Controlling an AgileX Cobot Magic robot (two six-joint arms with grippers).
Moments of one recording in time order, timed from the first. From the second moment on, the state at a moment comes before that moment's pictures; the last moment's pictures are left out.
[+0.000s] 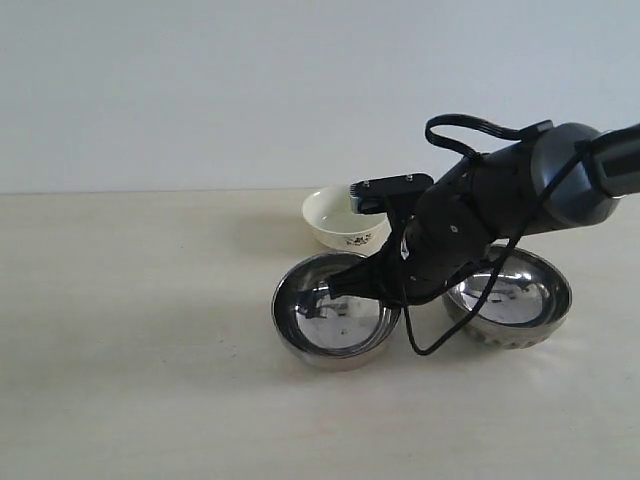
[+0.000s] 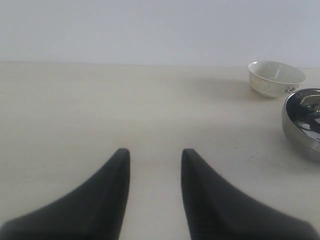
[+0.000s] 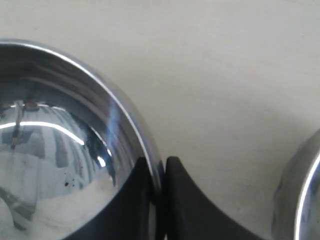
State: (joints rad) left arm -0.07 0.00 0.00 -0.16 0.31 0.09; right arm 0.56 1.96 -1.20 -0.32 0.36 0.54
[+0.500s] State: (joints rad) left arm -0.07 0.00 0.00 -0.16 0.31 0.09; right arm 0.52 1.96 -1.20 -0.33 0.37 0.54
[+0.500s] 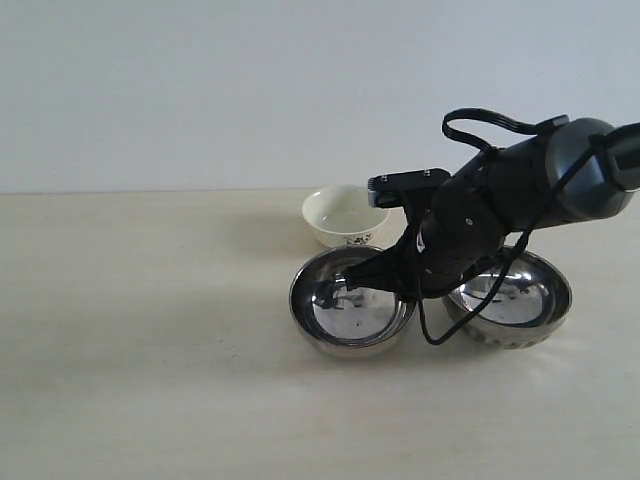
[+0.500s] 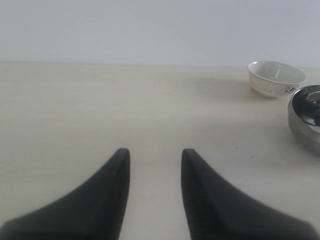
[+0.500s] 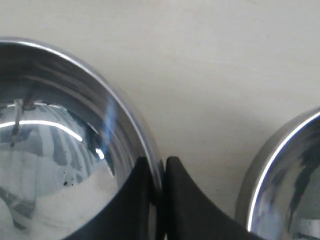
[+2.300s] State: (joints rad) left arm -0.07 0.00 0.00 -0.16 0.31 0.09; right arm 0.13 1.85 -1.02 -0.20 0.41 0.38
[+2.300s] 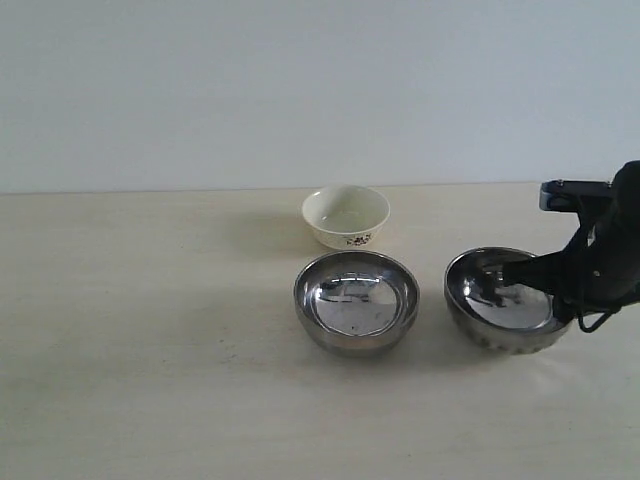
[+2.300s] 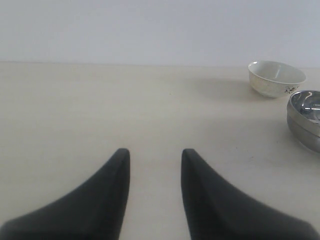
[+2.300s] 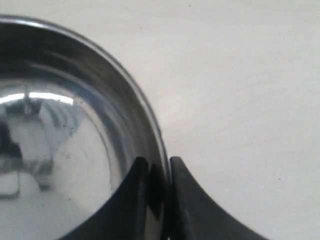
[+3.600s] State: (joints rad) left arm -0.07 0.00 0.00 -0.16 0.31 0.09; right arm 0.41 1.87 -1.25 0.32 0.52 -0.08
